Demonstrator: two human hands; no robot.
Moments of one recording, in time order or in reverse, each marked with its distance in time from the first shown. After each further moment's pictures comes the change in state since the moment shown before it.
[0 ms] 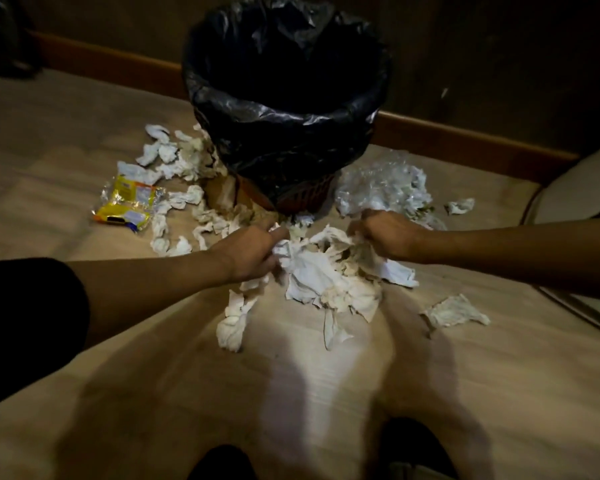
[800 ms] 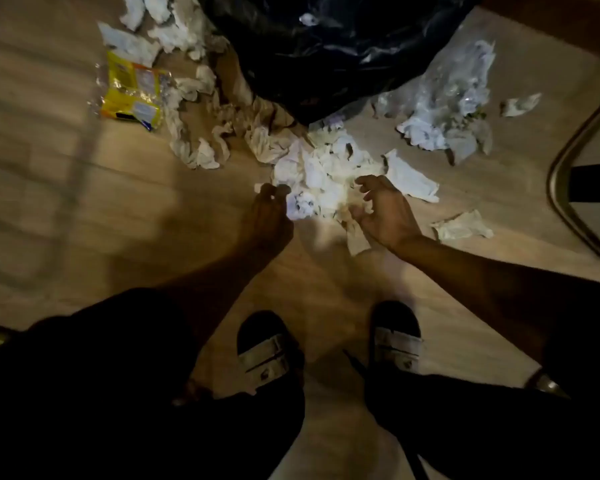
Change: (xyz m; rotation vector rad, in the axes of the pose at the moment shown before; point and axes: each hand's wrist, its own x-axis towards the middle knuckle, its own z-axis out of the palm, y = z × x) left_hand -0.051 0.043 0.007 -0.453 -0.153 -0.632; right_hand -0.019 -0.095 0.032 0.586 0.009 0.418
